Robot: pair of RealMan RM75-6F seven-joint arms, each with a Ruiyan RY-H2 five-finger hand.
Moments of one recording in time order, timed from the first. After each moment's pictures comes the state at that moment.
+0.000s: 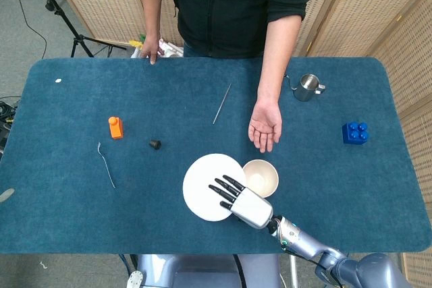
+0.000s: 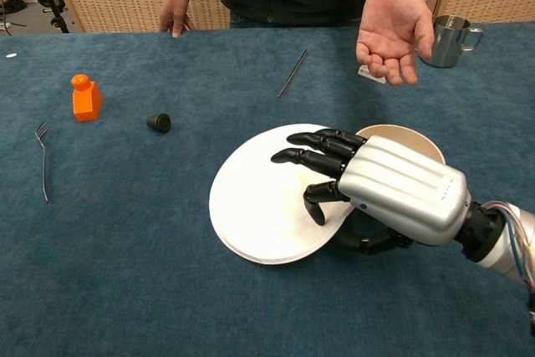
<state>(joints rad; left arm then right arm) -0.08 -1.03 -0.08 -1.40 1.45 1.44 -0.51 0.57 -1.94 -0.12 -0.75 -1.95 1.48 0.07</state>
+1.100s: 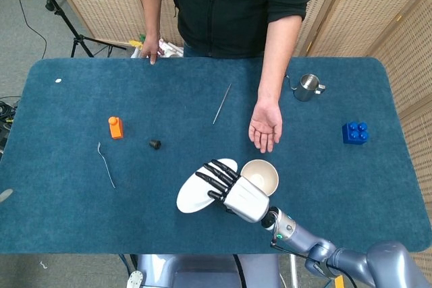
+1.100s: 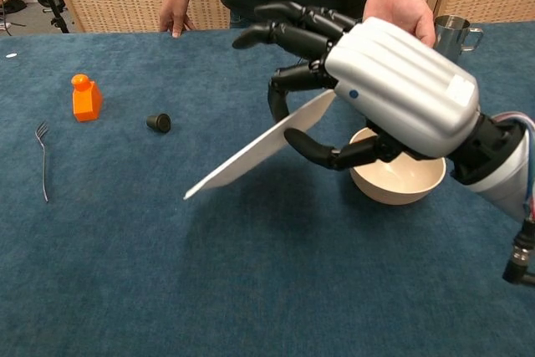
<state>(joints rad) -0.08 -1.03 -0.08 -1.40 1.45 1.44 -0.54 0.68 -1.82 0.00 -1.07 -1.94 1.58 -0.02</state>
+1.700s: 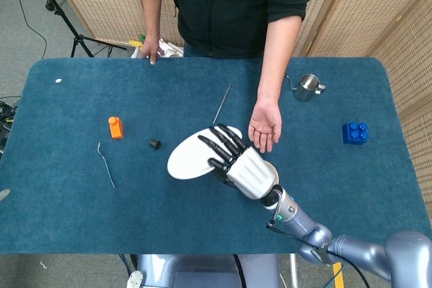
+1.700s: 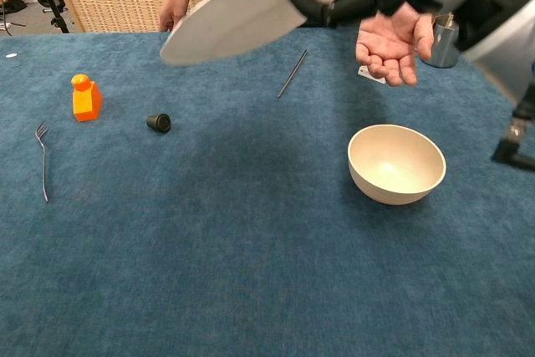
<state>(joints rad) -0.07 -1.02 -0.08 -1.39 1.45 1.45 -0.57 0.74 -1.70 0.20 -1.28 -1.85 1.54 -0.12</state>
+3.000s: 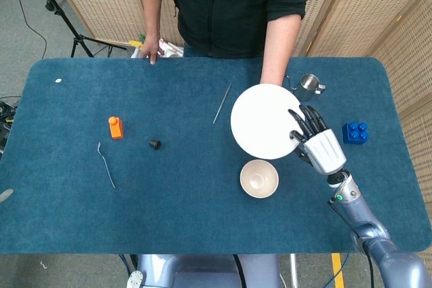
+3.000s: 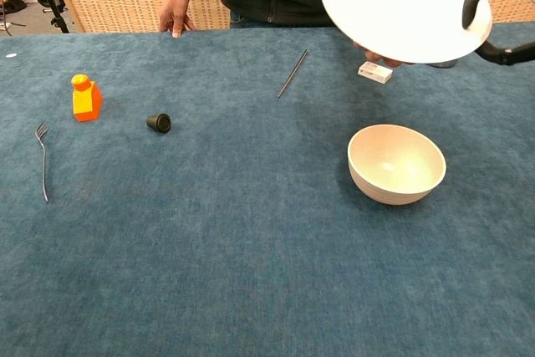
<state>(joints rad) -0.08 -1.02 -0.08 -1.41 1.45 1.43 -0.53 0.57 -1.81 0.11 -0.42 -1.68 1.64 0.36</state>
